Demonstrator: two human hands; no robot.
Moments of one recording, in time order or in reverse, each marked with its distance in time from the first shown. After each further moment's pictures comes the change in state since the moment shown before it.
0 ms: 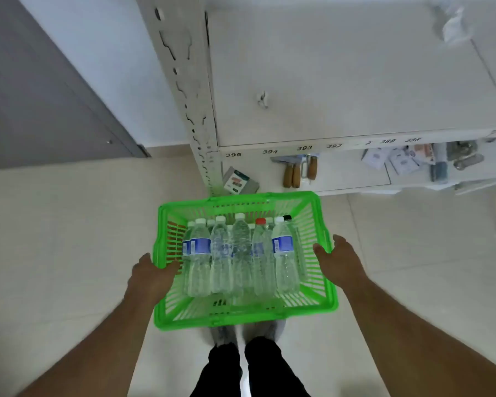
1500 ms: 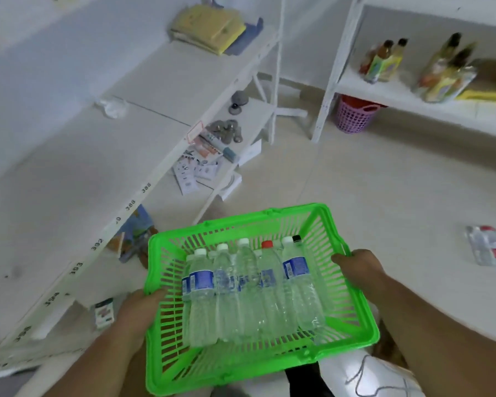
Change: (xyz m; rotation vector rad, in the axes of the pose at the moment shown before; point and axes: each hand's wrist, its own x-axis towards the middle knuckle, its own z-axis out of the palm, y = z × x) left_hand -0.217 0.246 0.138 0.300 -0.423 0.595; right_hand -0.182 0.318 -0.181 0.728 0.330 0.757
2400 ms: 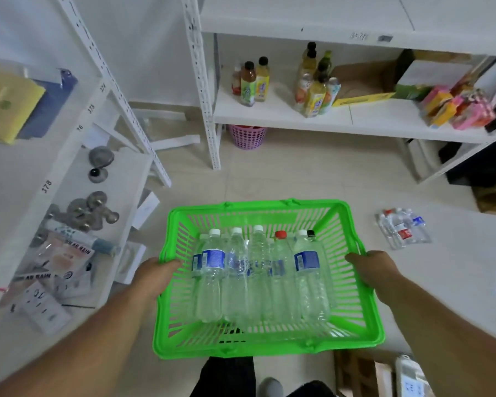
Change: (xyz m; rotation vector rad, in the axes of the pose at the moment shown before) left_hand 0.123 0.445 0.355 0.297 -0.361 0.259; right_hand 0.284 0.024 -0.264 0.344 0.294 0.389
